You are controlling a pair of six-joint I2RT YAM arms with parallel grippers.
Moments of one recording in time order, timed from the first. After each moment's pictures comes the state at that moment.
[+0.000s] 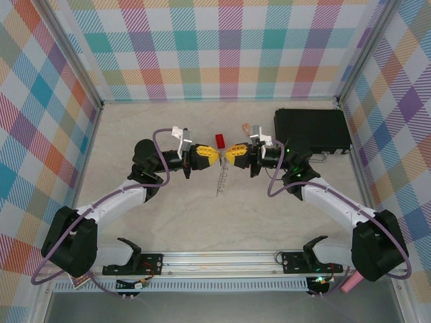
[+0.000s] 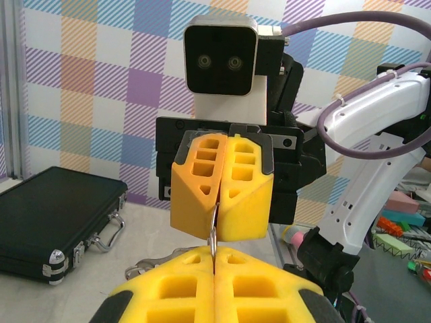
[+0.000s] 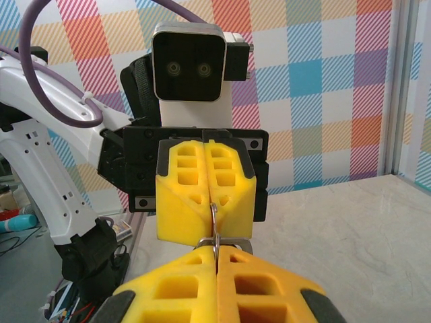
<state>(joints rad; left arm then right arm) -0.47 1.29 0.73 0.81 1.01 -0.38 0.50 1.24 0.75 0.65 -1.00 0.25</state>
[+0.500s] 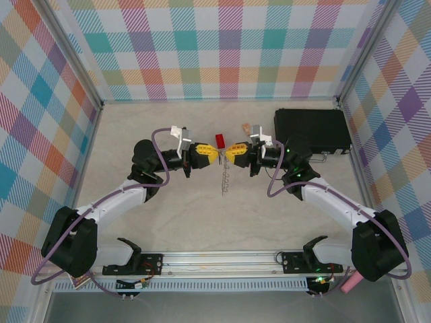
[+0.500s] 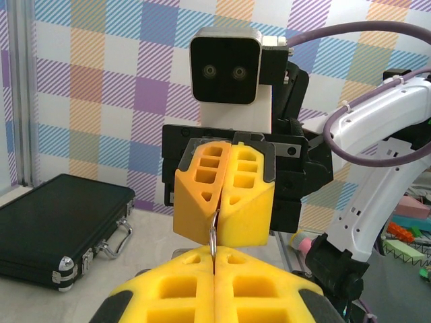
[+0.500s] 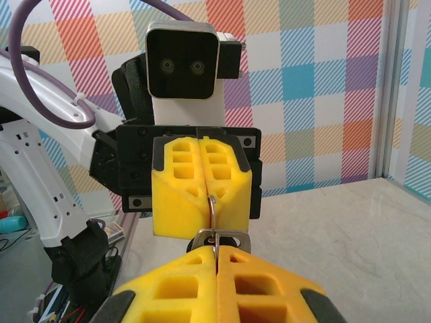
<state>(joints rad) -0.47 1.29 0.73 0.83 0.98 -0.38 0.50 1.24 0.75 0.66 -0.97 0.23</state>
